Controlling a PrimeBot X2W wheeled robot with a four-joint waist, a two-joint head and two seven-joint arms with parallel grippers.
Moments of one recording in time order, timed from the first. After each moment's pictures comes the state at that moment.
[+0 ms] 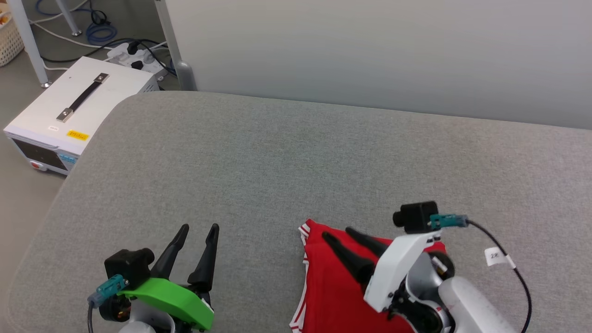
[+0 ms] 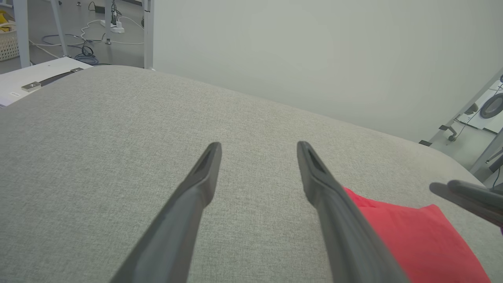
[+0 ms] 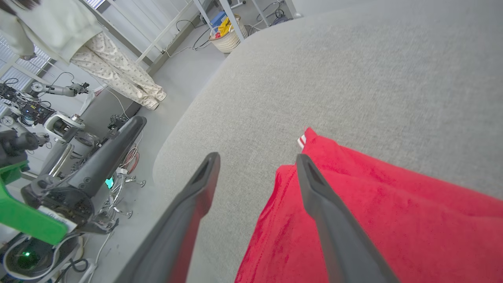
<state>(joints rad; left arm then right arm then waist) -0.08 0.35 -0.38 0.21 -0.71 -0.05 -0.26 -0.22 -0.06 0.45 0.24 0.78 0.13 0.28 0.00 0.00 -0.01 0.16</state>
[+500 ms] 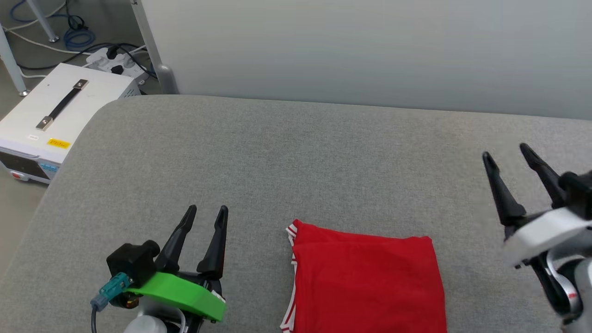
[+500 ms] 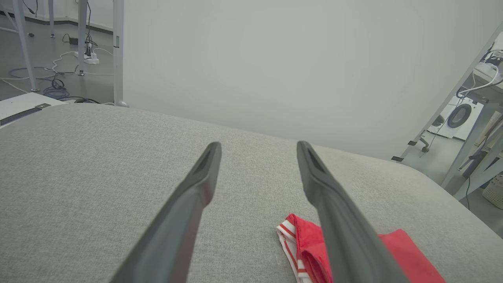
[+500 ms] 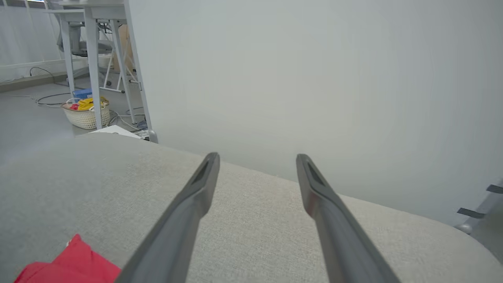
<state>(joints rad) -0.06 0.26 -0.29 0.11 -0.59 -0.09 -0.26 -0.20 -0.33 0.11 0.03 0.33 0.13 -0.02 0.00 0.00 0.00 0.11</state>
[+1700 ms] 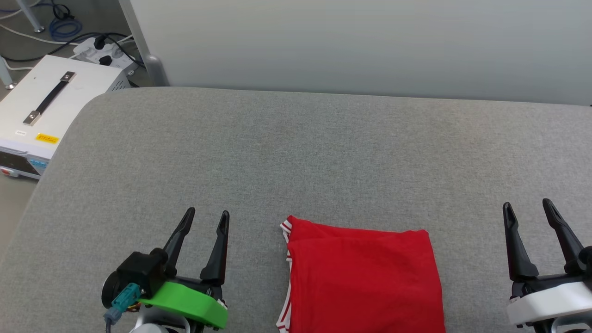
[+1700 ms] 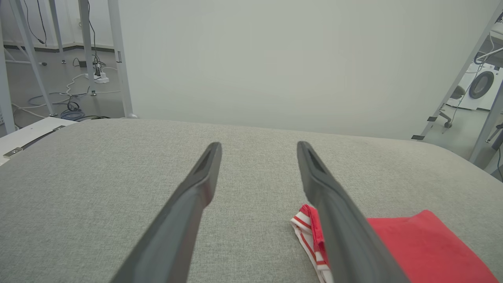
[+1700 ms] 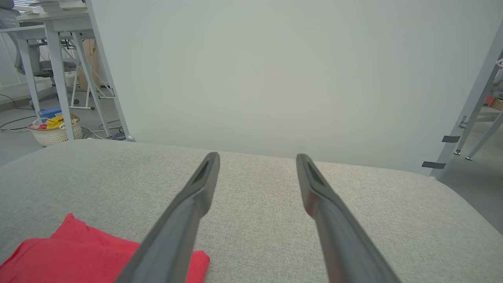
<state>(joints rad) -0.01 0.17 -0.18 0.08 -0.34 -0.12 -0.26 0.11 -0.18 -0.06 -0.14 0.21 0.13 -0.17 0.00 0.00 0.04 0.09</state>
